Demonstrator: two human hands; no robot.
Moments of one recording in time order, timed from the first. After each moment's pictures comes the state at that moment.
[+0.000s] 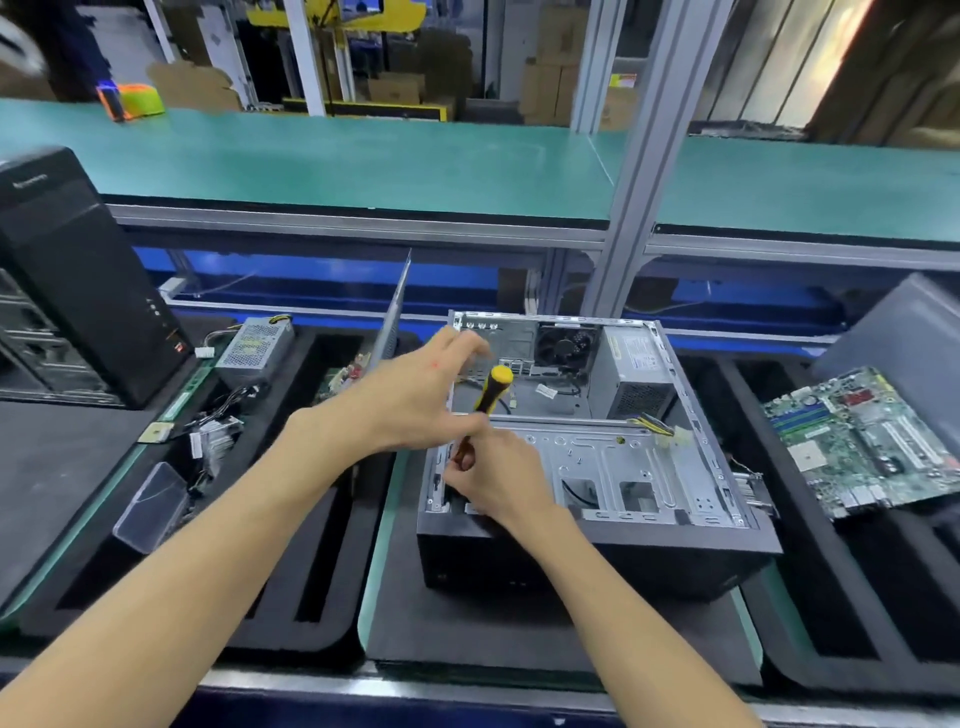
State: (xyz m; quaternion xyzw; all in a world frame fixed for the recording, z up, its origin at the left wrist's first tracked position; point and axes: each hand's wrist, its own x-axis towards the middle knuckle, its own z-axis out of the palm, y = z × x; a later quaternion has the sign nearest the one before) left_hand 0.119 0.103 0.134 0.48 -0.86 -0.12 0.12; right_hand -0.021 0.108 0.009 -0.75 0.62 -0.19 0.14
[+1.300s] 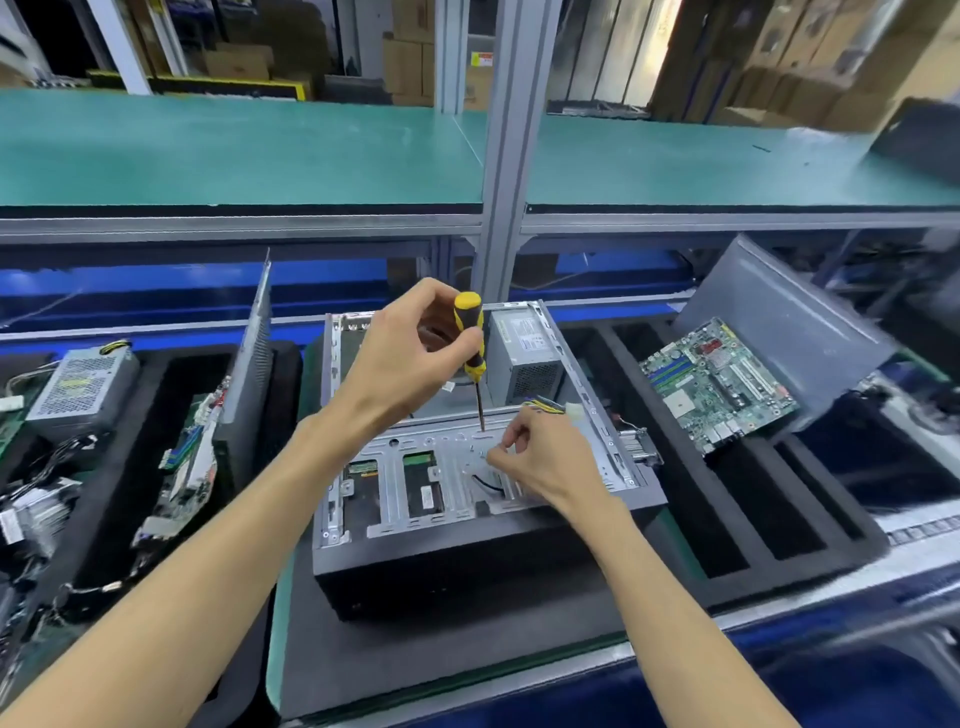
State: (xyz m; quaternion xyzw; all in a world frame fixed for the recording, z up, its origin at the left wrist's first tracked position) left_hand 0.019 0.077 0.138 0.36 -0.75 -0.35 0.44; right_hand -0.168 0.122 0.019 -0.61 0.74 -0.24 0.16
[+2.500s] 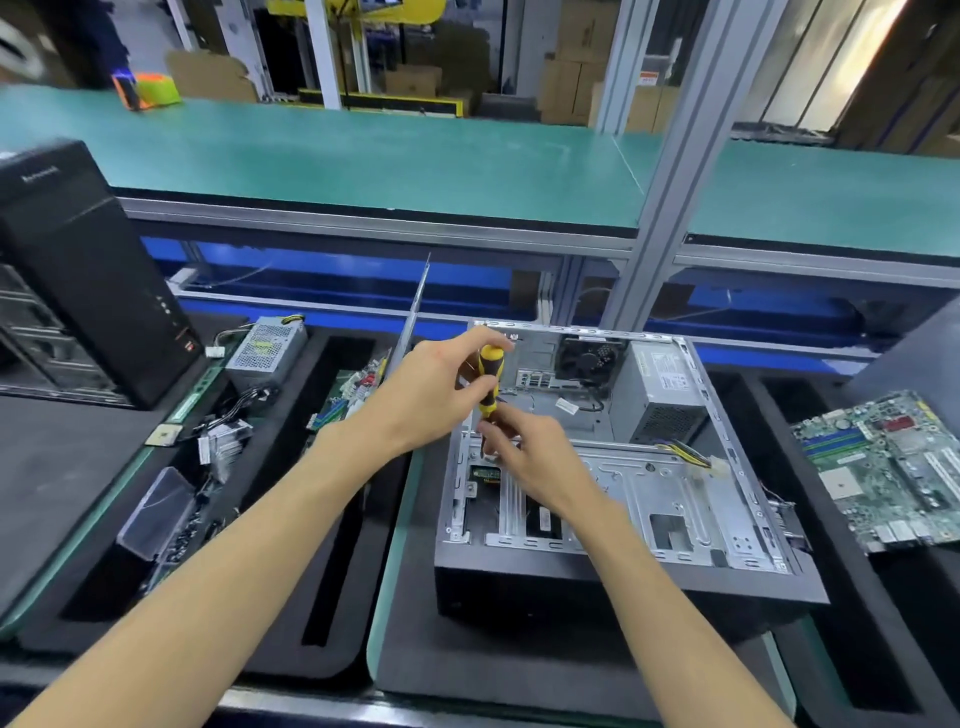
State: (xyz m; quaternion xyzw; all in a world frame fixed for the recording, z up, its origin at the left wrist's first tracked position) left_hand 0.125 0.064 0.114 0.46 -0.81 -0.19 0.31; right_hand -0.046 0.069 0.027 -0.76 0.50 -0.31 0.27
